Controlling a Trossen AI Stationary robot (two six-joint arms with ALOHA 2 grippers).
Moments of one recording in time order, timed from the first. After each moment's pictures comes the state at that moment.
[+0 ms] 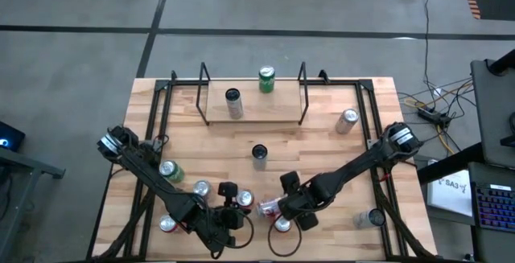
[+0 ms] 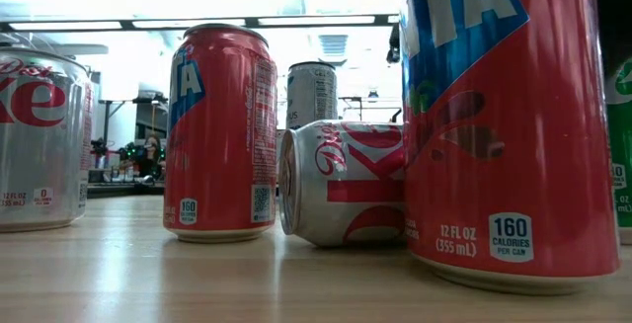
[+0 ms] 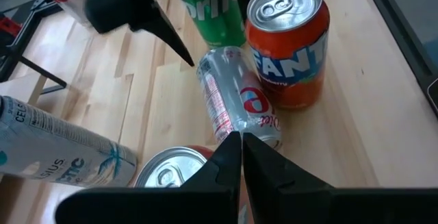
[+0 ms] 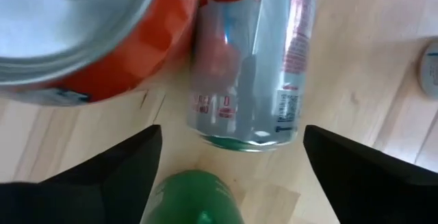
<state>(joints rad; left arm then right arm) -0.72 1.79 1.29 -0.40 -0.70 -0.33 0.48 1.87 1.37 -0.76 0.10 0.07</state>
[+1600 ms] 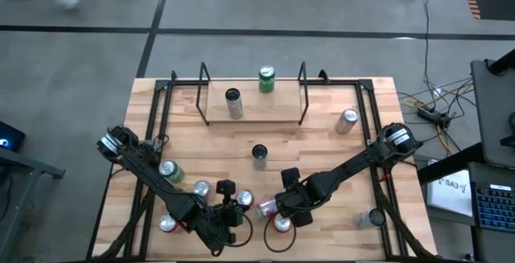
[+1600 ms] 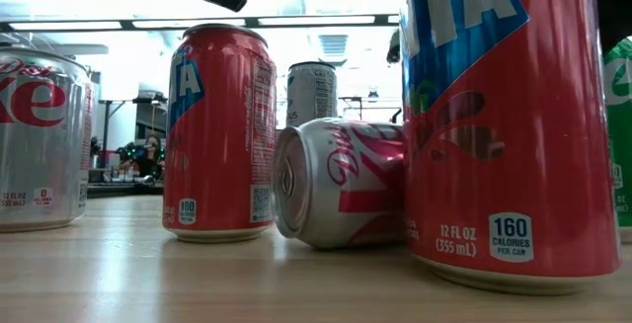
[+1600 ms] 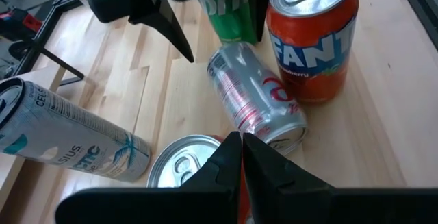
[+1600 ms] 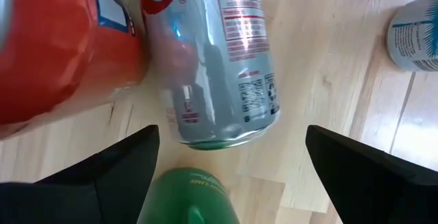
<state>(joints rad) -0.72 1.78 1.25 -0.40 -0.75 -0.35 0.46 1.89 1.40 -0.79 0.15 0.18</state>
